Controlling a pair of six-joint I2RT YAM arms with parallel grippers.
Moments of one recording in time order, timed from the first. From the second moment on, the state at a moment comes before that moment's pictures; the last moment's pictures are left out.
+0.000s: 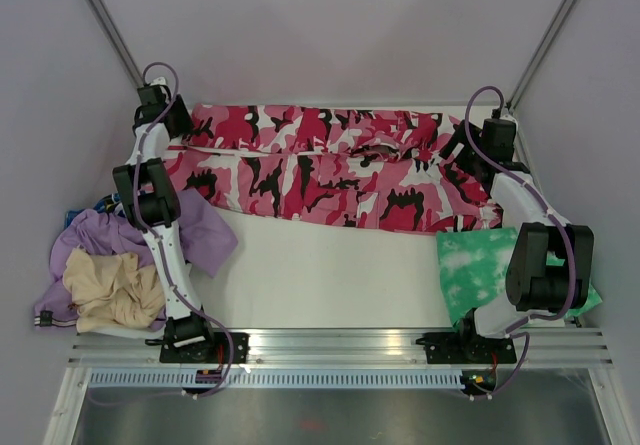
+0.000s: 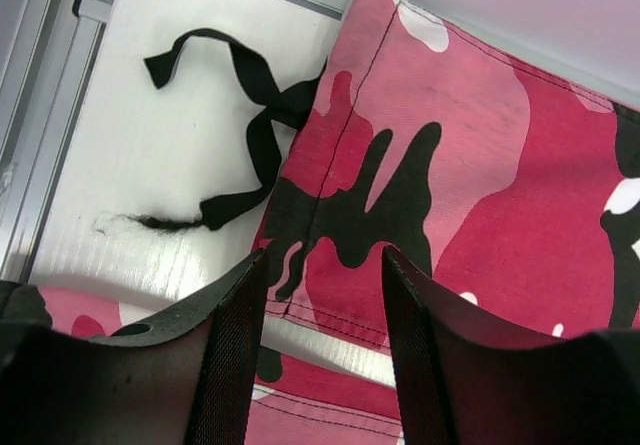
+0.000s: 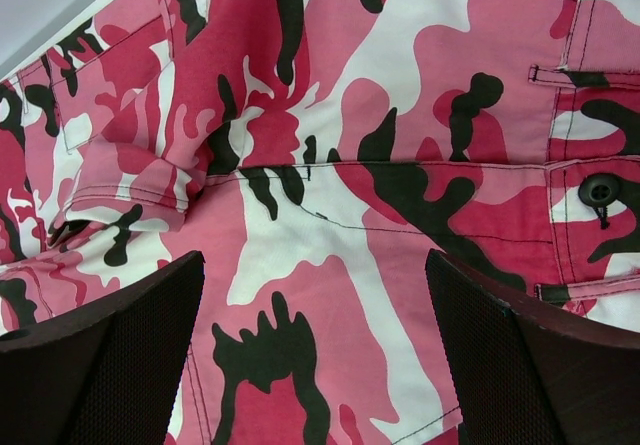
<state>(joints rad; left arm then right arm) 0.26 2.46 2.11 -0.28 0.13 -0.17 -0.09 1.57 1.08 -0.13 -0.01 0.48</state>
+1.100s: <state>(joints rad) 0.30 2.58 2.27 -0.49 0.21 0.00 -0.09 1.57 1.08 -0.14 -0.01 0.48</state>
